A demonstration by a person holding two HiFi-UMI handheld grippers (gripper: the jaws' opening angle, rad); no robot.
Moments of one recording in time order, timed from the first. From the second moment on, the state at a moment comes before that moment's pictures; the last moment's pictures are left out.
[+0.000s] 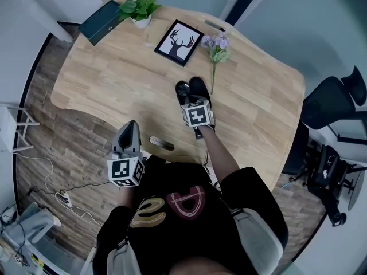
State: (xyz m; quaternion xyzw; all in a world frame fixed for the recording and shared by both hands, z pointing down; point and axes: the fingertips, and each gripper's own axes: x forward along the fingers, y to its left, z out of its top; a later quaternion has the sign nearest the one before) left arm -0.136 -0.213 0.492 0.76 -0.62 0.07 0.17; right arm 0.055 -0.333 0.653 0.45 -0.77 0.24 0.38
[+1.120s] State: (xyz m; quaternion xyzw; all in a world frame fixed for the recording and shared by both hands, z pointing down) left arm -0.131 -0.210 0.494 0.76 -0.62 0.08 0.18; right arm 0.057 -0.333 0.659 0.45 -0.78 0.26 0.36
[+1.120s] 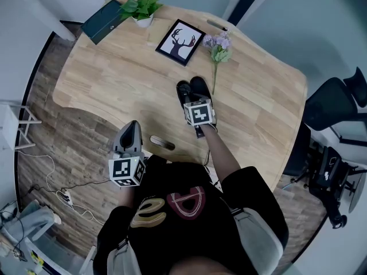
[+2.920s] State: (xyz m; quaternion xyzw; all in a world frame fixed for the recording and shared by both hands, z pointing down) left arm -0.070 -0.194 0.442 0.86 -0.50 0.01 0.12; right arm 0.100 -0.231 0.470 0.54 -0.81 0.15 0.16
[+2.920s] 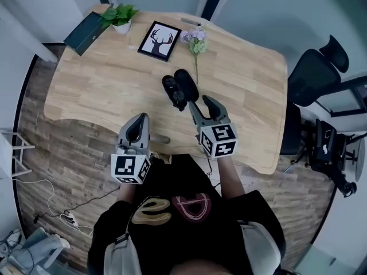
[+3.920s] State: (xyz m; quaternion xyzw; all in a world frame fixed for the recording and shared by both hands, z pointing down) left arm -0.062 -0.199 0.430 0.88 -0.47 0.00 0.12; right arm 0.095 -0.189 0.454 0.58 -0.79 0.13 0.11
